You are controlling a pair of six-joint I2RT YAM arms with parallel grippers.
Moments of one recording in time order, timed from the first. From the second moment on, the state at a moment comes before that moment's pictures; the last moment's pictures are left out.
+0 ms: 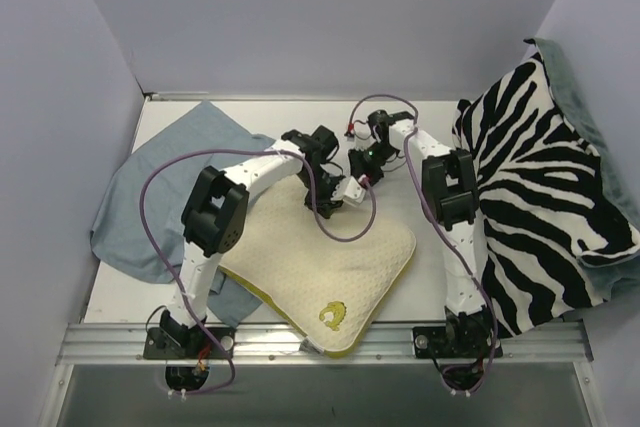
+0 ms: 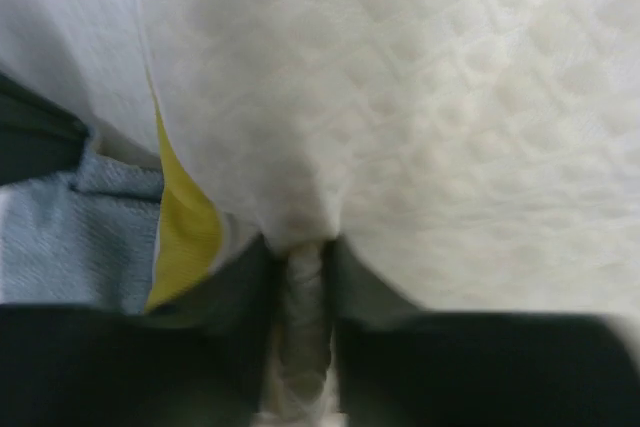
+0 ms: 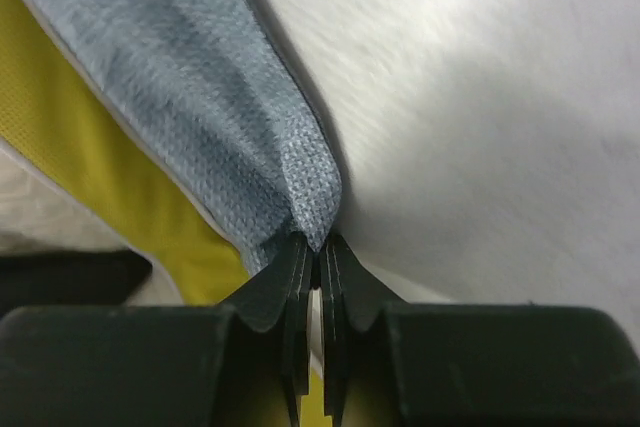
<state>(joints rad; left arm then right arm) -0.66 2.19 1.82 -1.03 0.58 1.22 0.31 2.39 1.93 -1.01 -0.57 -0.06</state>
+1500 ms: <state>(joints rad) -0.36 2.16 2.16 -0.91 0.56 0.33 0.01 2.10 2.00 -1.30 -0.55 -0.25</state>
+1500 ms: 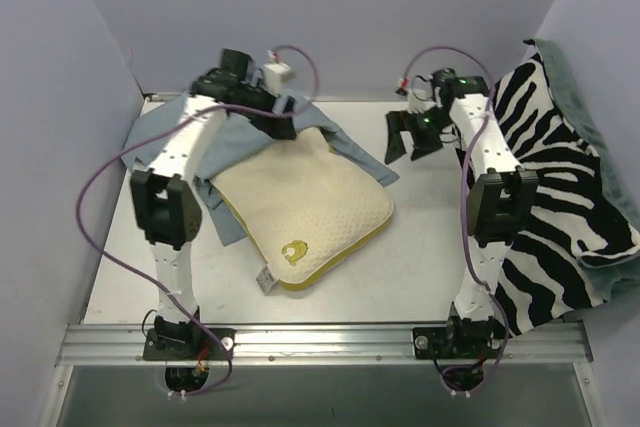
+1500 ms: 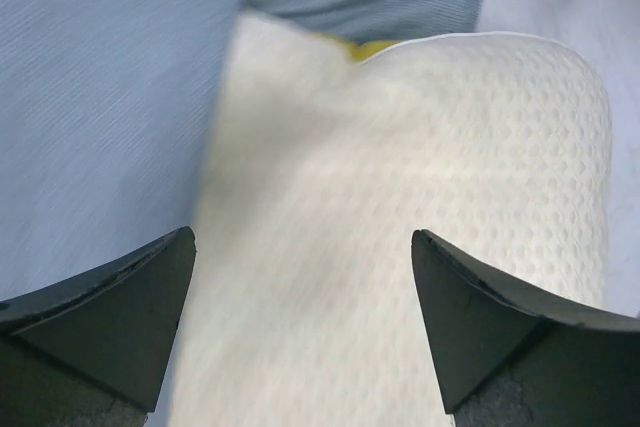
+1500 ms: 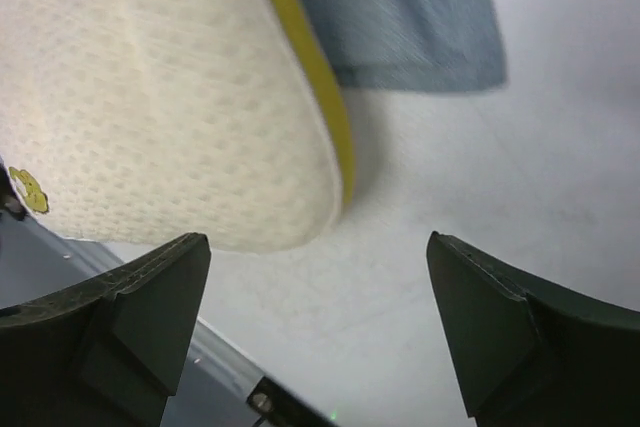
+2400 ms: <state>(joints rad) 0.32 1.16 1.03 -1.00 0.57 0.88 0.86 2.32 2.05 -0.89 -0.31 -0.12</state>
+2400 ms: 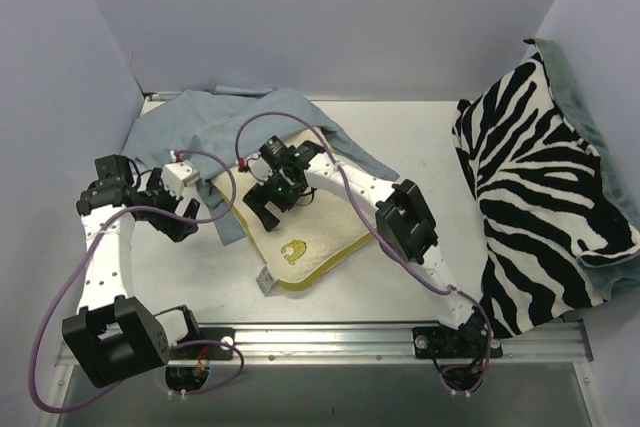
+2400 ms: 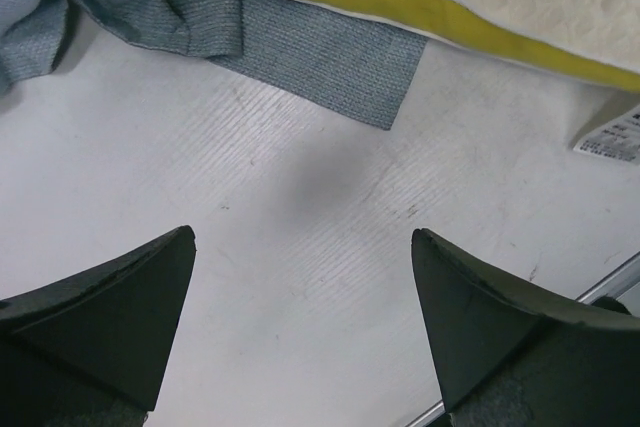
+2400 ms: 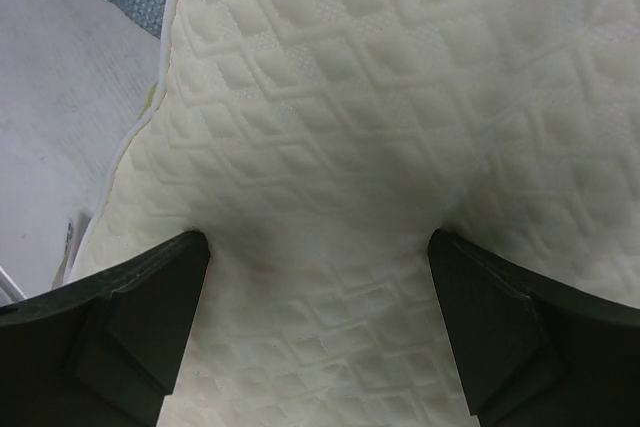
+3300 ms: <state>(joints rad) -0.14 1.52 0.76 -0.44 0.58 1.36 0.64 2.25 1.96 -1.00 -0.65 -0.07</state>
